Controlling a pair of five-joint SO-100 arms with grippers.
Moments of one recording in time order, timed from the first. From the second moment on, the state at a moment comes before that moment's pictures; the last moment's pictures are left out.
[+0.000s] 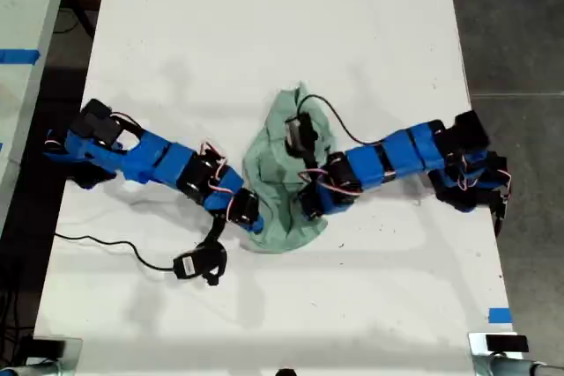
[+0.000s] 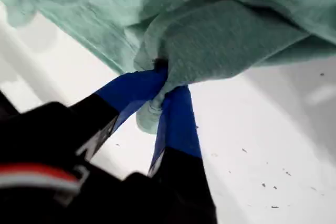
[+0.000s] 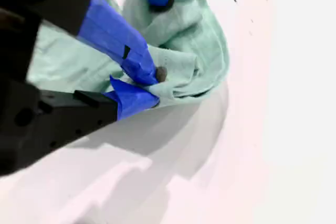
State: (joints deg) arm 0 12.4 72.7 57.5 72.1 -10.2; arm 1 -10.5 78.5 59.7 86.4 -12.4
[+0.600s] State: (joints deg) arm 0 -27.0 88.3 66.5 84.5 9.0; arm 1 33.0 98.2 74.2 89.4 -34.6
